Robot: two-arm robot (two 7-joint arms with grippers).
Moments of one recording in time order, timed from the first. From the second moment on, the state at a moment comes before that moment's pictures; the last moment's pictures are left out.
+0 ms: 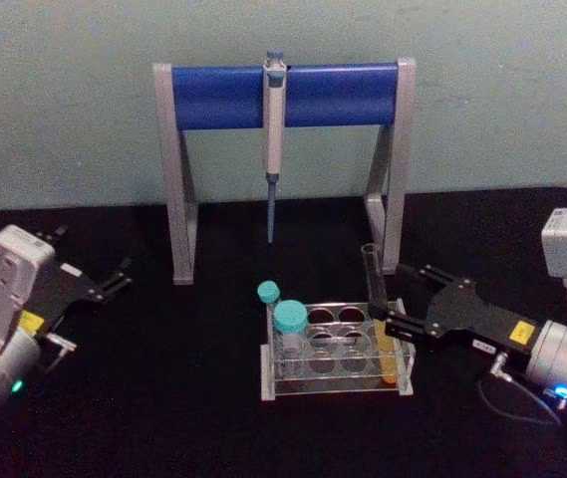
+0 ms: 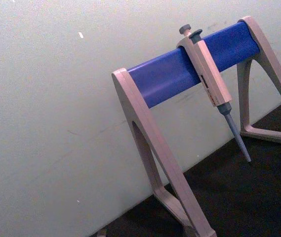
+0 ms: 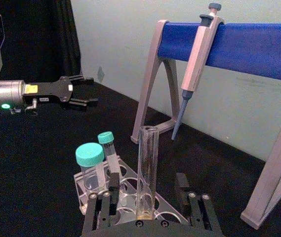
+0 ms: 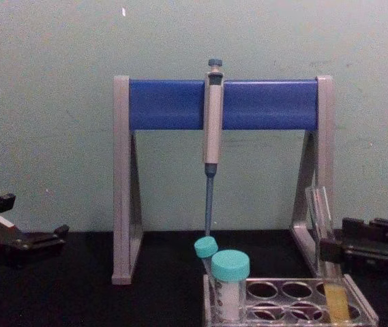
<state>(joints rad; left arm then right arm) -0.20 0.60 0.45 -1.41 -0.25 -0.12 0.03 0.20 0.61 -0.41 -1.47 0.57 -0.05 0.64</state>
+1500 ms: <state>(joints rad) -0.20 0.60 0.45 -1.41 -0.25 -0.12 0.03 0.04 0.50 -0.22 -1.62 0.32 -0.08 0.11</state>
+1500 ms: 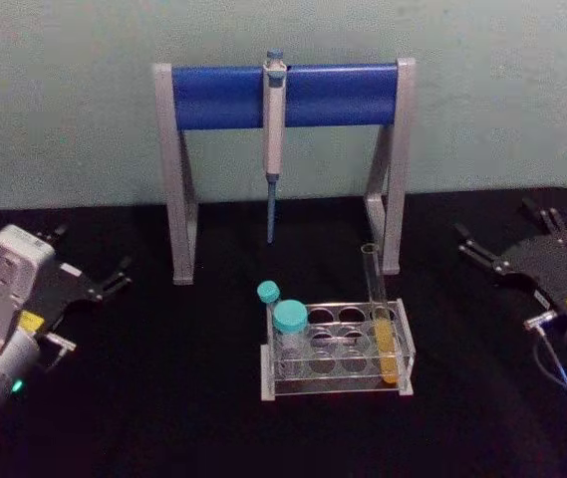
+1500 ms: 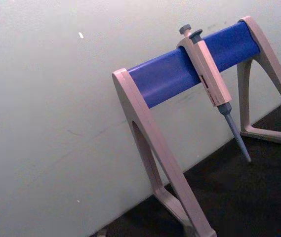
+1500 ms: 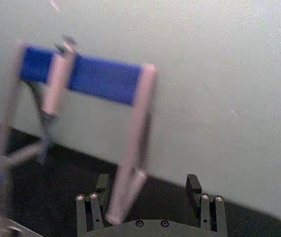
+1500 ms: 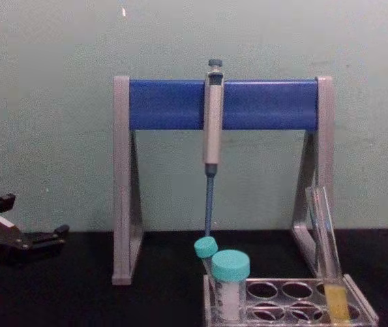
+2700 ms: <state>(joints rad) -0.20 0.60 0.45 -1.41 -0.25 -0.12 0.03 0.07 0.46 -0.23 -1.57 0.24 0.14 0.07</state>
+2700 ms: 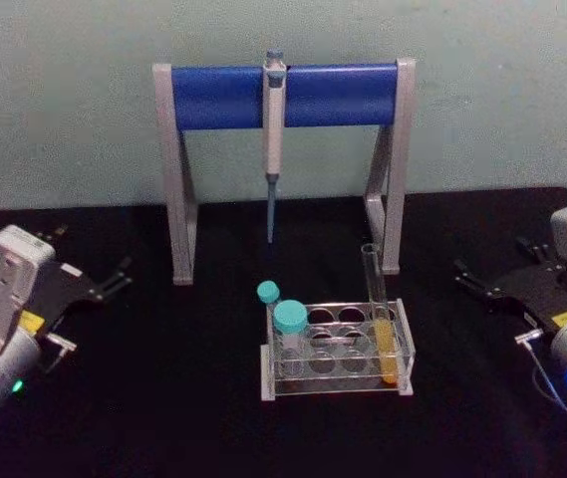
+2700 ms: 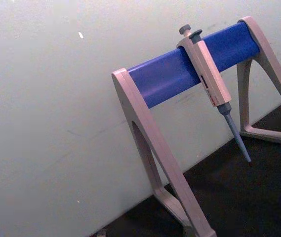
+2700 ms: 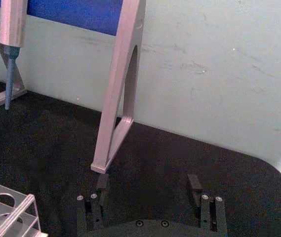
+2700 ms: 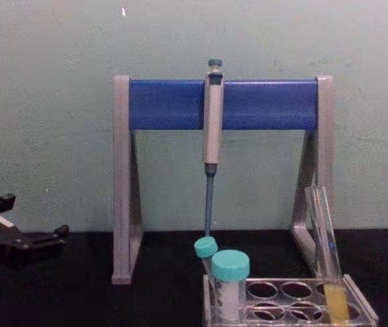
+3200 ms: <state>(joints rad) -0.20 0.60 0.45 -1.41 -0.25 -0.12 0.03 0.07 0.46 -0.23 -1.57 0.24 0.14 0.06</state>
